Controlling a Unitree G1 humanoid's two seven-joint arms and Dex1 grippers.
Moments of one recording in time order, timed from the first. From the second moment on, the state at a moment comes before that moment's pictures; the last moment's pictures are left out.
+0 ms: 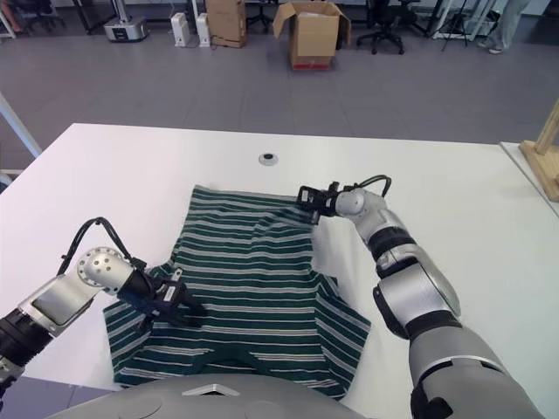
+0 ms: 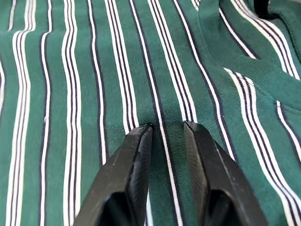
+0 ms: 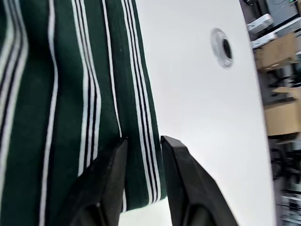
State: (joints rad) left arm -0.20 0.84 -0.54 -0.02 -0.14 -0.08 -1.29; right arm -0.84 -0.45 0.55 1.16 -0.48 -0.29 0.38
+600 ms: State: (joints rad) left arm -0.47 0.77 -0.35 0.14 -0.26 0.16 -1.46; right arm -0.45 -0.50 0.13 0.45 0.11 0.26 1.06
